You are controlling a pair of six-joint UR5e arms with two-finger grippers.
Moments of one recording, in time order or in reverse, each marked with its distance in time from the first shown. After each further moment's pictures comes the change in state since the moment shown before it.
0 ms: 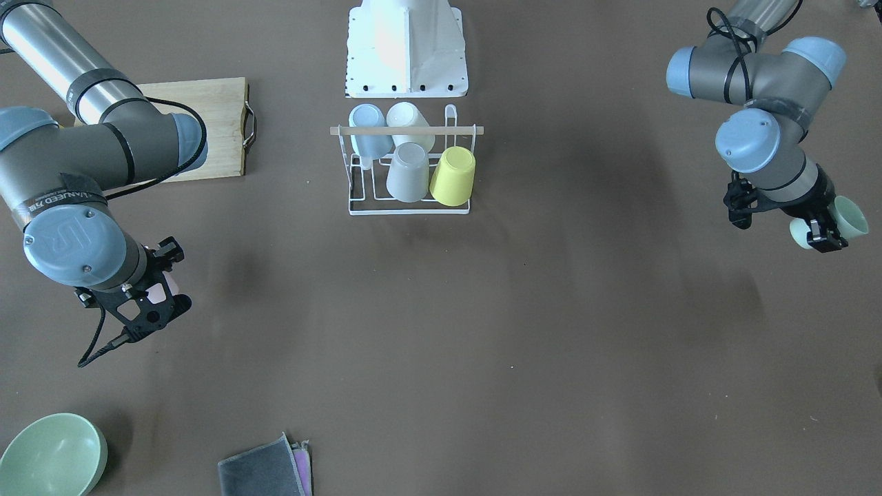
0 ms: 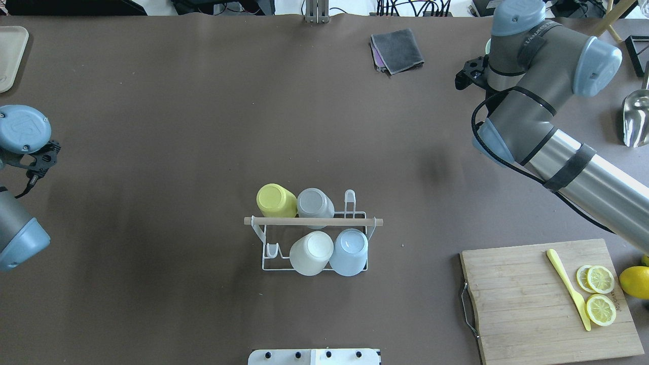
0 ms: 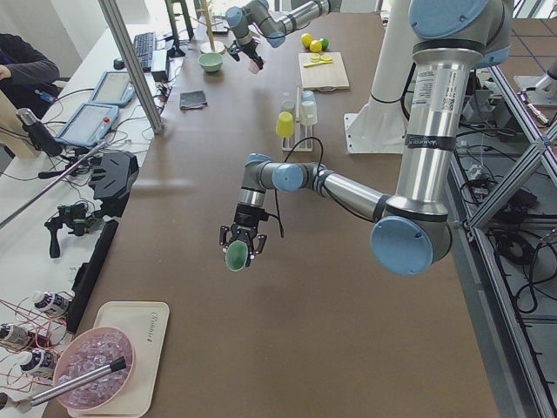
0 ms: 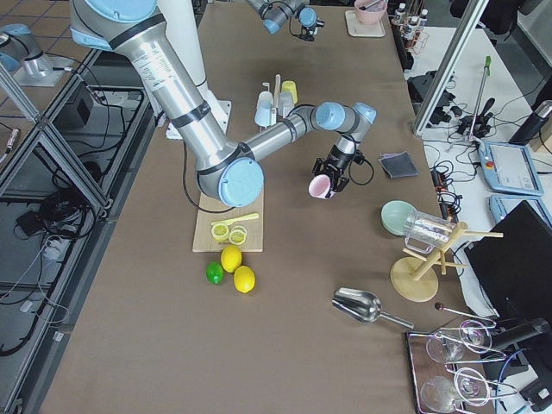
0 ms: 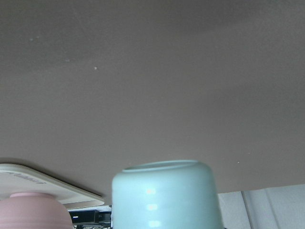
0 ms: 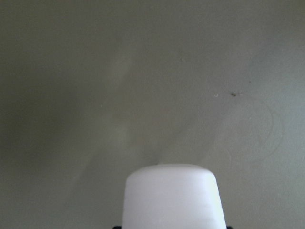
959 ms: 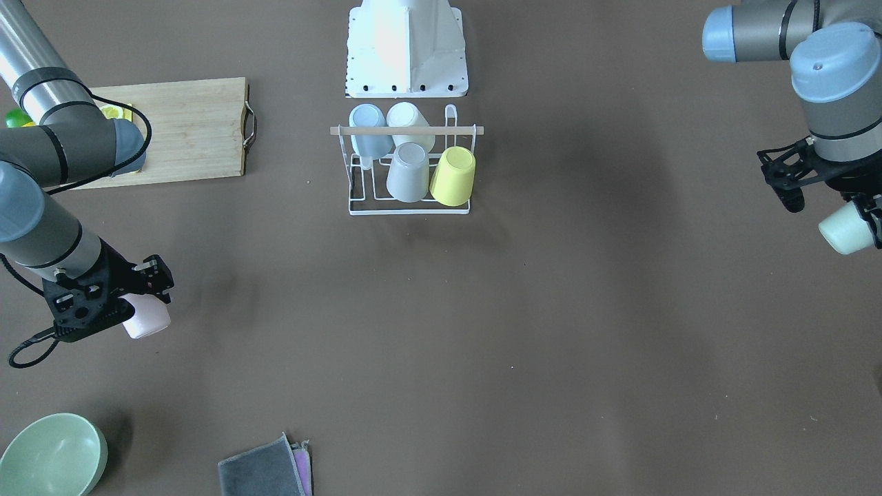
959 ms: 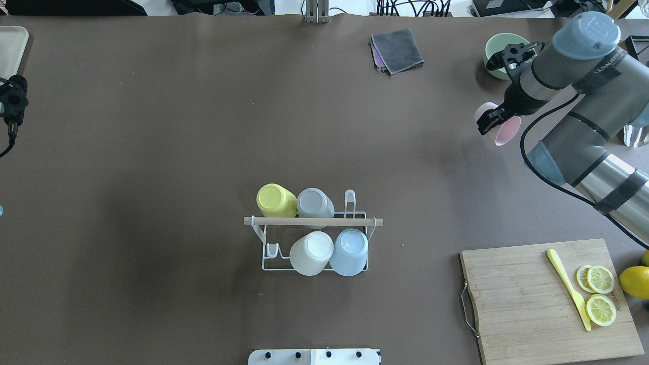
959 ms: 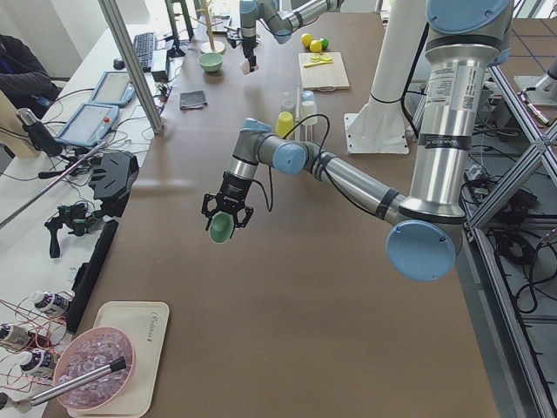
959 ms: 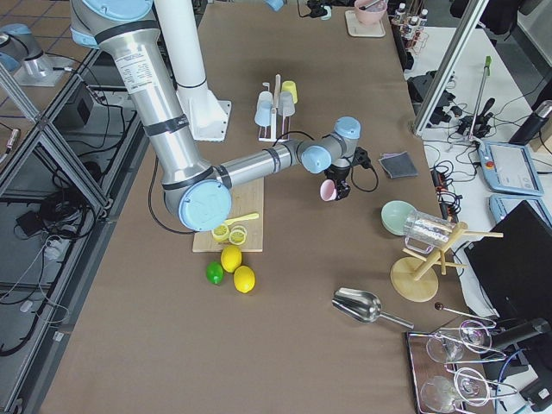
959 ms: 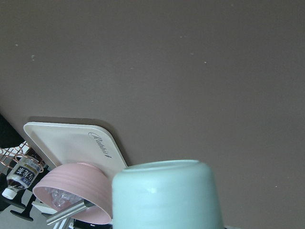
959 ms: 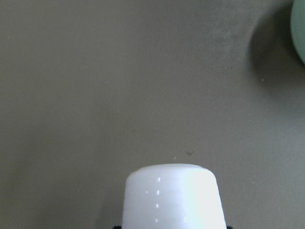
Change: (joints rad) left arm -0.172 0.018 -0.147 -0.214 -0.158 -0.161; right arm 0.052 -0.184 0.039 0.619 0.043 0.456
